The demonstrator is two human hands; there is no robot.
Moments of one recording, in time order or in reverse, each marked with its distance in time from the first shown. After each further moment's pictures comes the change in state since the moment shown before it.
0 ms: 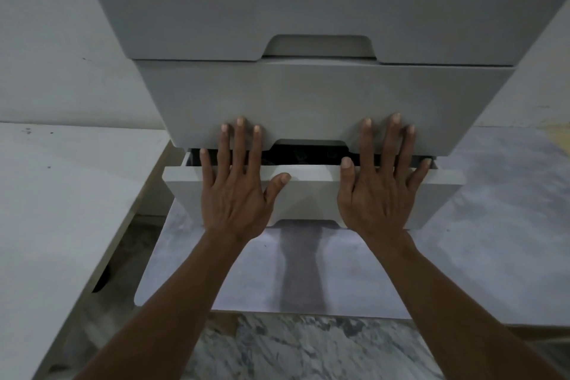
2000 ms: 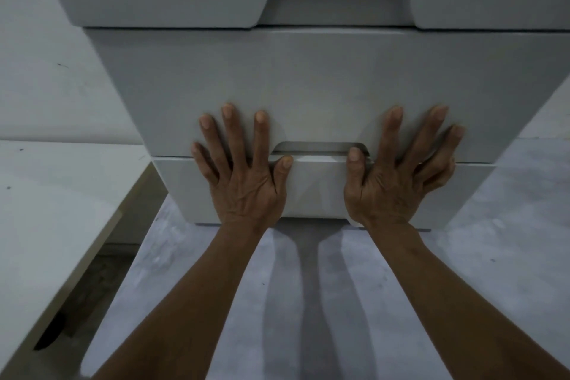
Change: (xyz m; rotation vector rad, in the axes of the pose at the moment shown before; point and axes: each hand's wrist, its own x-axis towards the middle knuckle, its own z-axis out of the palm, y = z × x) left_hand 0.049 0.006 0.077 -0.073 0.475 -0.061; right_hand 0.031 -0.008 0.077 0.139 0.399 0.046
